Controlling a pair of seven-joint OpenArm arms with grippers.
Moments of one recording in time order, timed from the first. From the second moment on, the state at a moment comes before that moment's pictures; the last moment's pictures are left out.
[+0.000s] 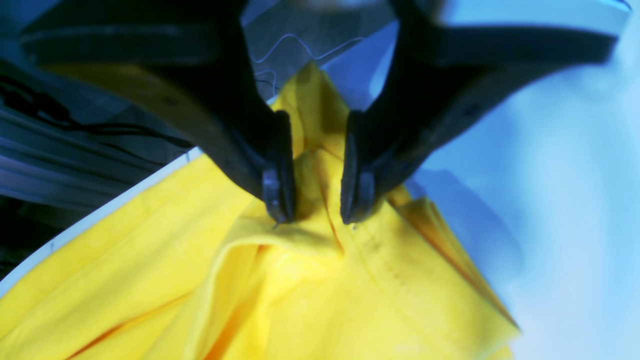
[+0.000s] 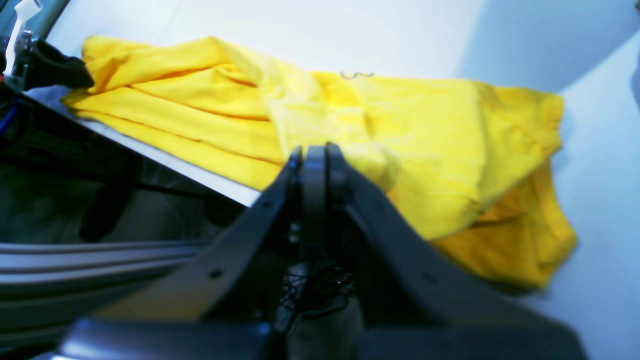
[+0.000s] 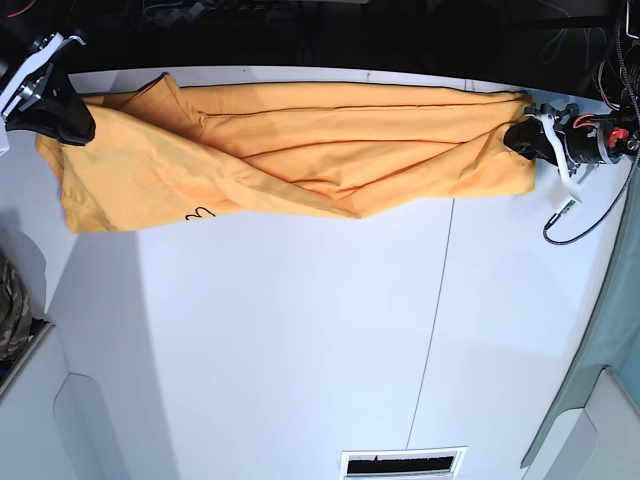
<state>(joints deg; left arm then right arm) 10.0 -37.0 -3.4 72.1 -44.2 -39.3 52.0 -39.7 22.4 35.8 127.2 58.0 31.0 -59.2</state>
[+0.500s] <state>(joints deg) 9.9 -37.0 -3.4 72.1 -43.4 -39.5 51.3 -34.2 22.4 37.7 121.1 51.1 31.4 -53.7</state>
